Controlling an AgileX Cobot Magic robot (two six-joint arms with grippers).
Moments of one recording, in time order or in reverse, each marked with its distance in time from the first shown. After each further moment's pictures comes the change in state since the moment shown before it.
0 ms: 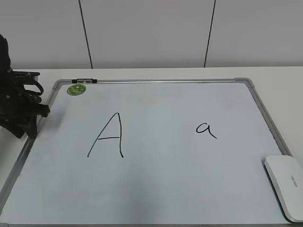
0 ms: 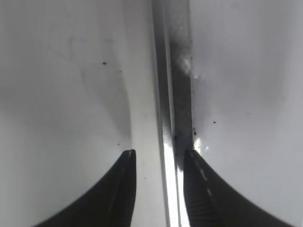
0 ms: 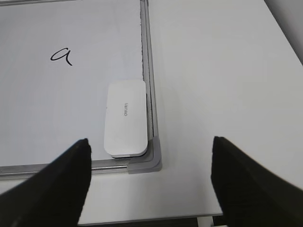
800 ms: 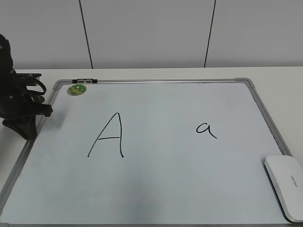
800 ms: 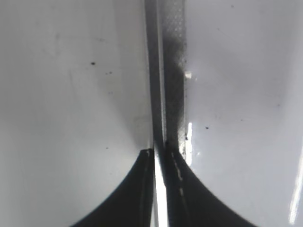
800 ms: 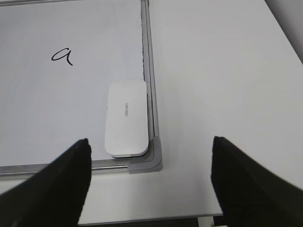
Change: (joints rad) left arm 0.000 0.023 -0.014 -0.032 0.006 0.002; right arm 0.000 0.000 0.000 0.002 0.000 0.000
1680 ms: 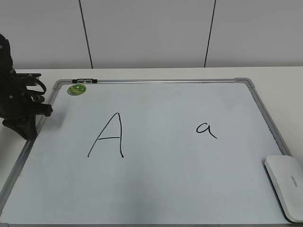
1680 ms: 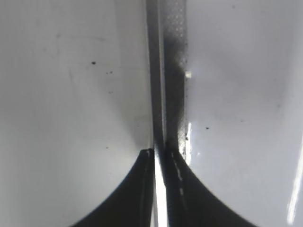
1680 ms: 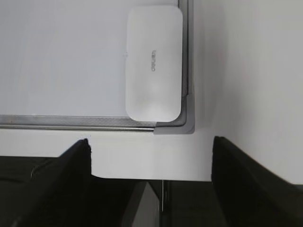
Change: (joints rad) left arm 0.000 0.001 -0.002 -0.005 0.005 0.000; right arm 0.093 0.837 -0.147 0.067 -0.101 0.000
